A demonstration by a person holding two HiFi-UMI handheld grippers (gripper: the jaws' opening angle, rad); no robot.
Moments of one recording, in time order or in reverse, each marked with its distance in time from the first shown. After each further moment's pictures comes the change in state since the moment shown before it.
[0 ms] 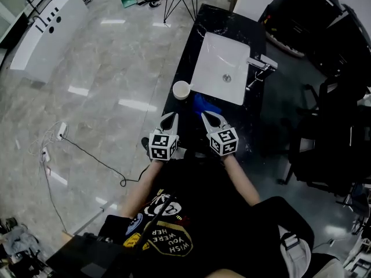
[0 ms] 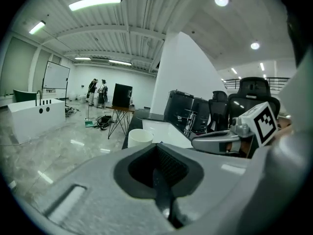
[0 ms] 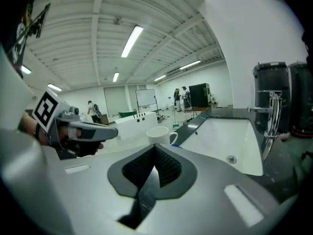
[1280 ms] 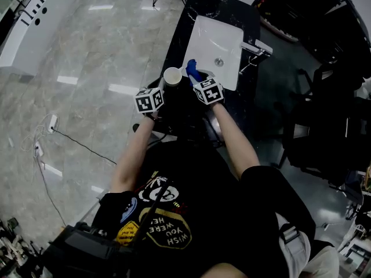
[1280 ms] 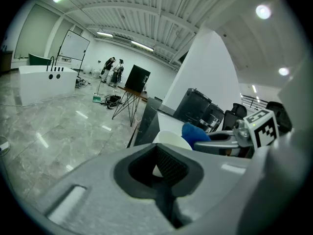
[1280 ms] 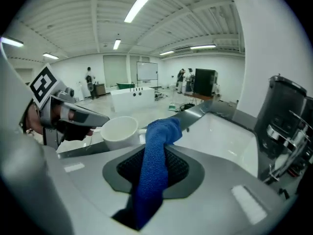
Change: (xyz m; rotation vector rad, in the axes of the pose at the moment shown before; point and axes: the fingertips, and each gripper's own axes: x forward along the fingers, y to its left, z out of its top) left arm 0.099 0.083 0.000 -0.297 0.118 0.028; right arm 0.110 -0.079 0.008 -0.200 0.333 -0.066
